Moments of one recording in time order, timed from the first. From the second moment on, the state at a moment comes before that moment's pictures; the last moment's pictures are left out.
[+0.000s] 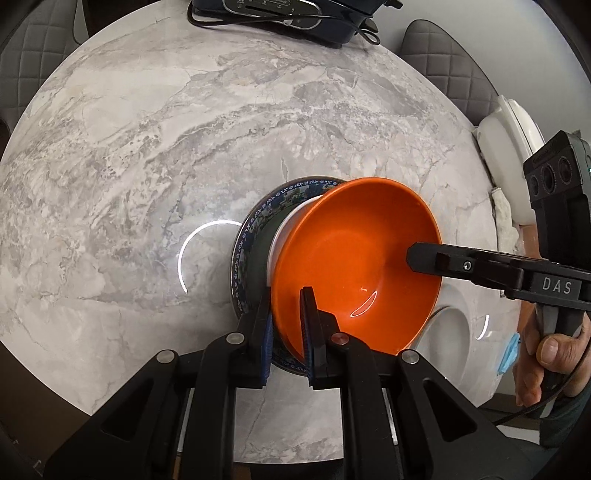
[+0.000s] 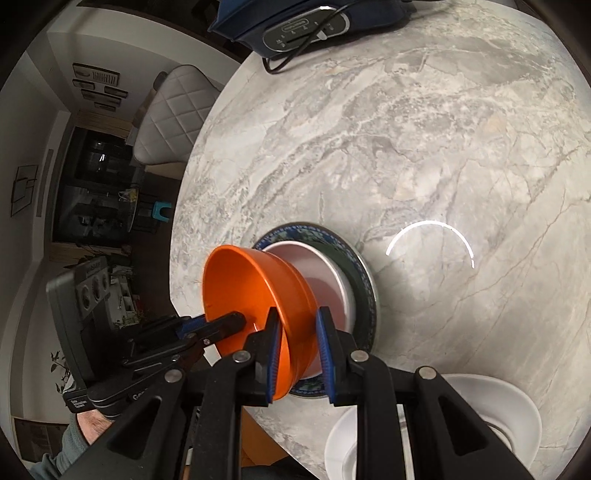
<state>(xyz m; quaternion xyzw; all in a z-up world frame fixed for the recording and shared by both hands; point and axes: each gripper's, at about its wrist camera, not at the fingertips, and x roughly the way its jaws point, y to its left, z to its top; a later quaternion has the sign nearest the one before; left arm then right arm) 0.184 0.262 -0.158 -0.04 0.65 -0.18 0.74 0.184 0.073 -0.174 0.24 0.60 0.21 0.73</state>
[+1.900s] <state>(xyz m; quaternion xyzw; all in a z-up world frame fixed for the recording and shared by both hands) 0.184 0.322 -0.207 -0.08 0.64 -0.13 0.75 0.200 0.033 -0.235 0.25 0.64 0.23 0.69</state>
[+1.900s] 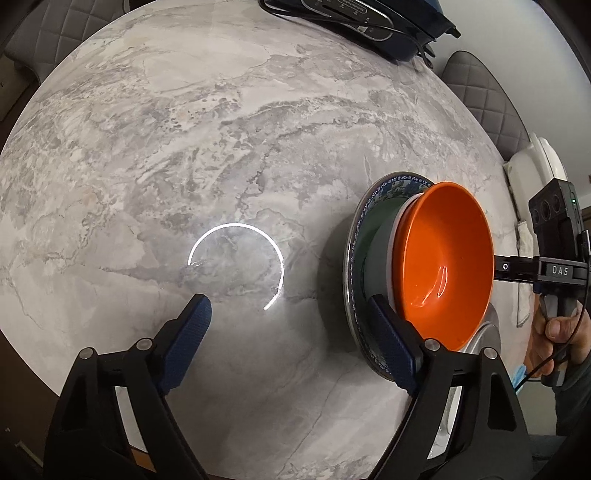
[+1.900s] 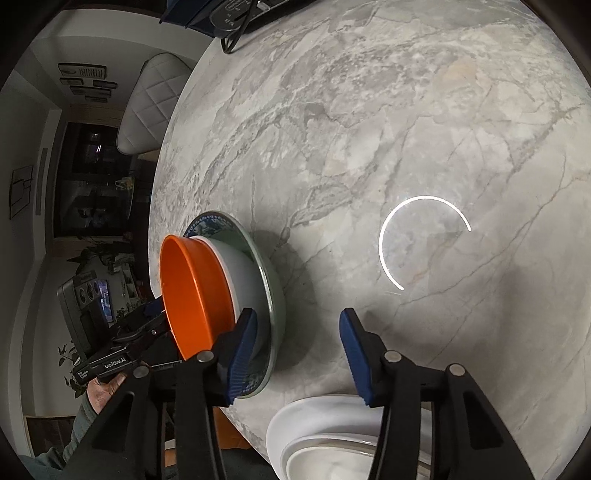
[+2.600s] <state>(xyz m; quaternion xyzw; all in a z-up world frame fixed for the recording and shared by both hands) 0.197 0.287 -0.201 -0.07 0.63 -0.20 0.75 0.198 0.044 -0.231 0.25 0.62 0.24 0.70</state>
